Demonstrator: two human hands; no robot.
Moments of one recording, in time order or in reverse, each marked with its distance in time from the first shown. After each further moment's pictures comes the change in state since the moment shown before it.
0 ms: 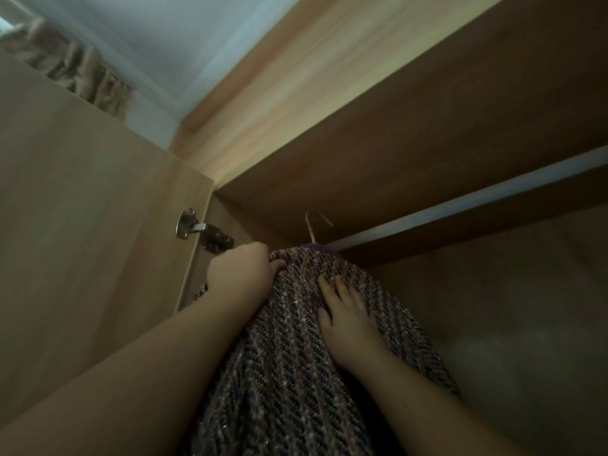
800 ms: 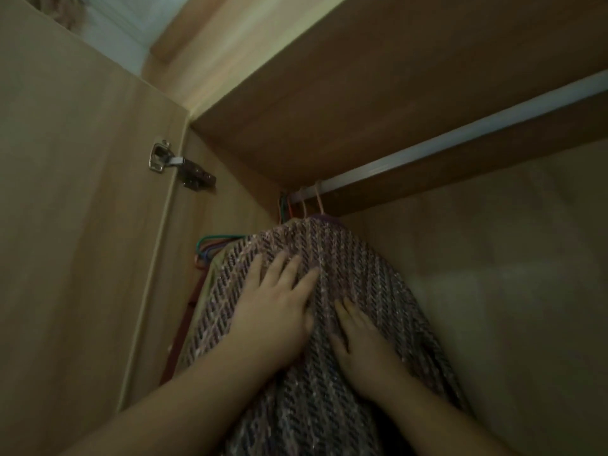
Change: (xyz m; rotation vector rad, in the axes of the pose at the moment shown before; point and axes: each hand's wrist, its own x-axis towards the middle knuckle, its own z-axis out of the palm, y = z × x) left_hand -0.135 0.034 0.064 0.023 -0.155 0.441; right_hand -0.109 0.077 0.064 -0.005 -0.124 -0.001
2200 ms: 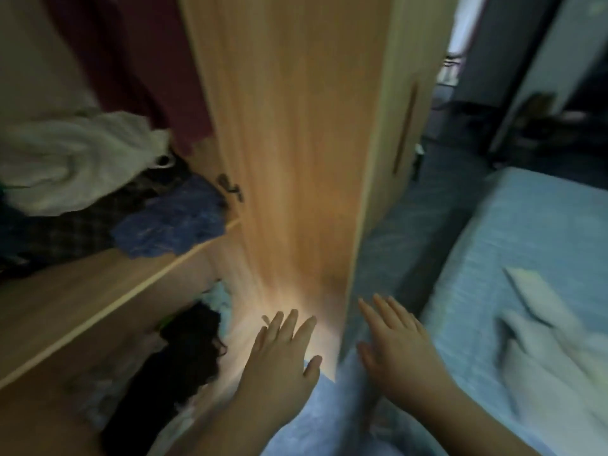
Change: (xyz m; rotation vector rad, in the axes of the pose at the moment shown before) left_hand -0.732 0.182 -0.341 -1.237 -0.948 1.278; right_hand -0.849 -0.593 -0.292 -0.848 -0.420 1.649
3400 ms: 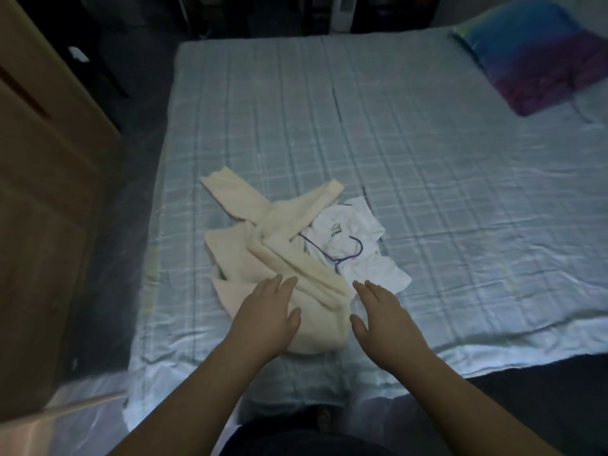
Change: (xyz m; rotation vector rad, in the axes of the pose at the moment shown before) left_hand 0.150 0.590 0.284 0.075 -0.476 0.677; right_hand -0.320 0.556 0.000 0.274 -0.085 0.920
